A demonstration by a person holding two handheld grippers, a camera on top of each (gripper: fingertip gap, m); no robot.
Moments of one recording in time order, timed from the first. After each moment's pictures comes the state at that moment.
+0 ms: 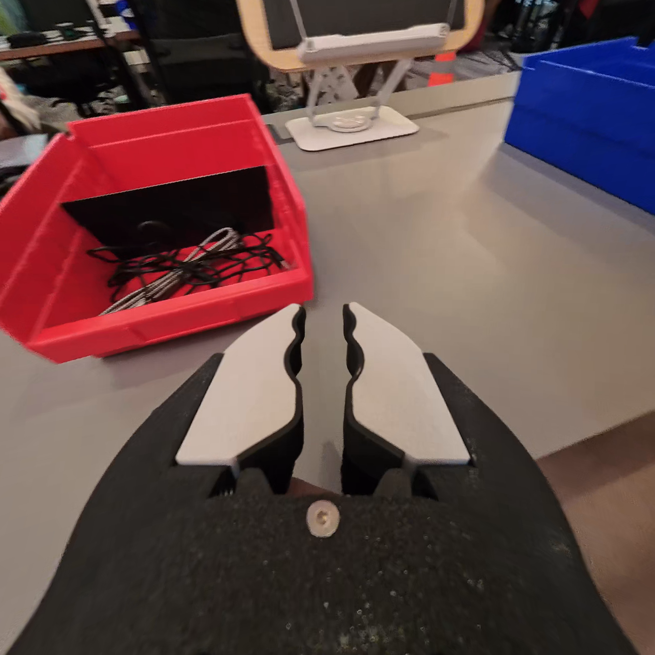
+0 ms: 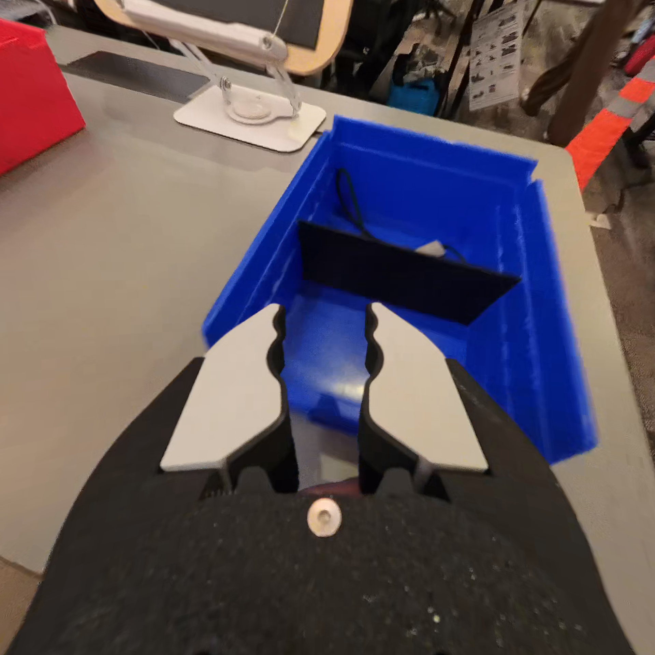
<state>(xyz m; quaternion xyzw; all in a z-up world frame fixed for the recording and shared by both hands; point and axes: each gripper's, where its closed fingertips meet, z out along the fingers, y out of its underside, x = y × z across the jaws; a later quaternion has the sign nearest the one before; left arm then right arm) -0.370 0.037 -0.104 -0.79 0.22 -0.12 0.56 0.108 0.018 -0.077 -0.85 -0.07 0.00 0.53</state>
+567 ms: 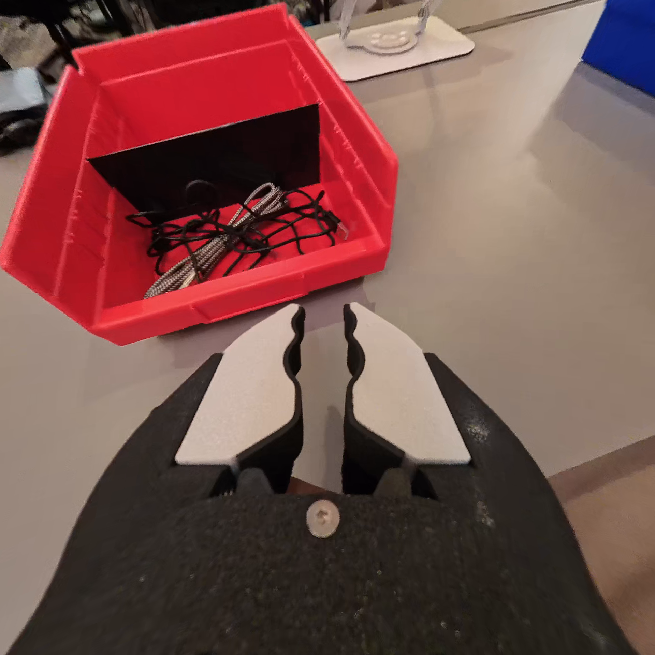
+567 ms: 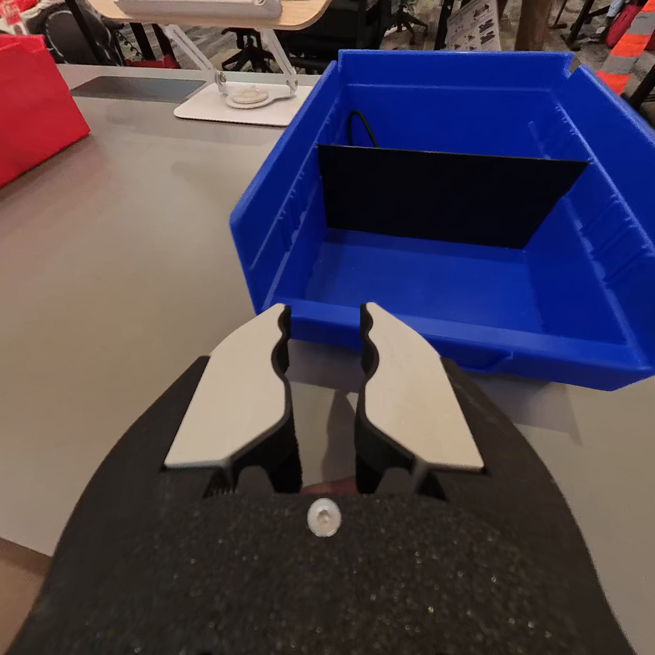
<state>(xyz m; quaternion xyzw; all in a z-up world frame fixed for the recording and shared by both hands) -0.414 0.068 -0.119 -0.83 0.24 -0.10 0.49 0.085 -0.015 -0.133 -0.83 0.00 0.02 0.55</state>
